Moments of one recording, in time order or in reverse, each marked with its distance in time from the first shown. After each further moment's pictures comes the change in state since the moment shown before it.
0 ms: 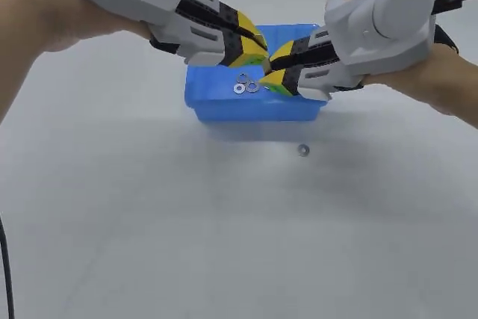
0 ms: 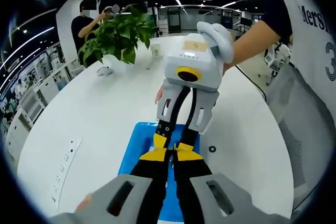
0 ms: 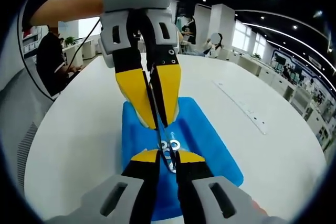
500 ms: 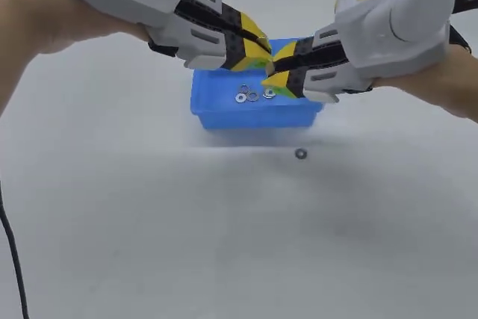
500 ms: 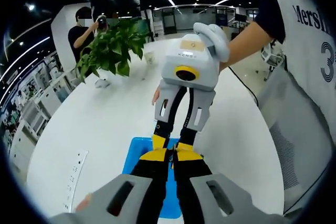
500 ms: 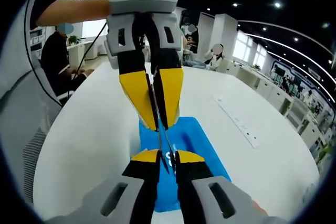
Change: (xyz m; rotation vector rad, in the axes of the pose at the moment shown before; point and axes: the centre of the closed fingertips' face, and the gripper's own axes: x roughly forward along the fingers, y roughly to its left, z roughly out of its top) left arm -0.027 -0.027 0.041 0.072 -0.006 0.005; right arm -0.042 0.025 0.040 -0.065 -0.057 -0.019
